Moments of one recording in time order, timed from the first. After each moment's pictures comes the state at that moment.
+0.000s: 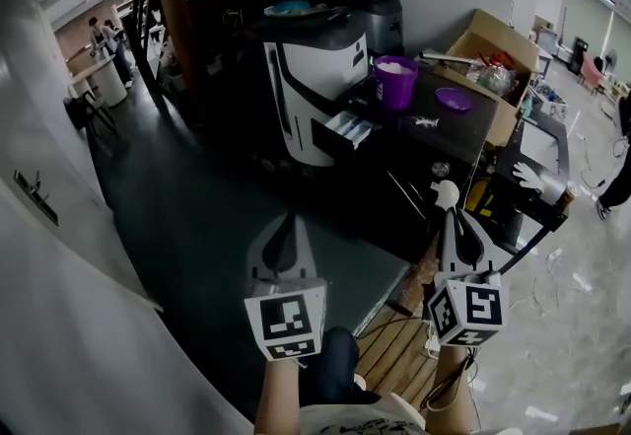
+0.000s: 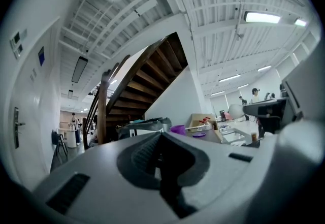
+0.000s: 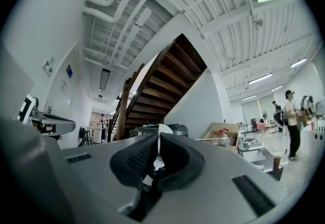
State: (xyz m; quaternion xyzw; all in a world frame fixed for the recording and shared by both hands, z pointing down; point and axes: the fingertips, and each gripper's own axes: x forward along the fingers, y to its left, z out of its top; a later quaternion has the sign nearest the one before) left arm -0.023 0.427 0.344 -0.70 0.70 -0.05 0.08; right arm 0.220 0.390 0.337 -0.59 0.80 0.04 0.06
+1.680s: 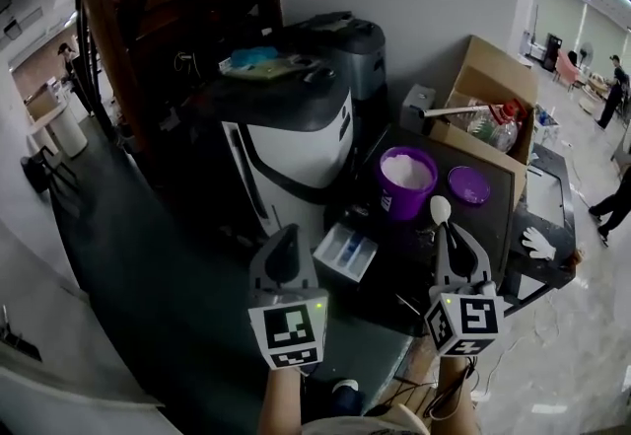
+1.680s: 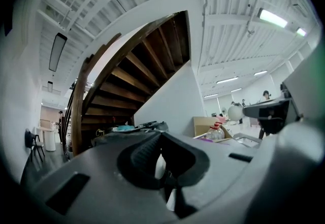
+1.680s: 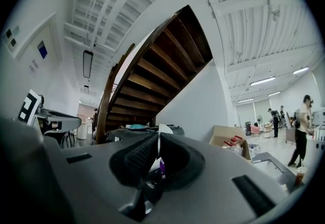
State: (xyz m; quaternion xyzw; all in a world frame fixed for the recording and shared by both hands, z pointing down) left arm -0.103 -0.014 0.263 -0.75 0.66 -0.04 0.08; right arm 0.131 -0.015 0.261 -0.63 0.78 0.04 0.03
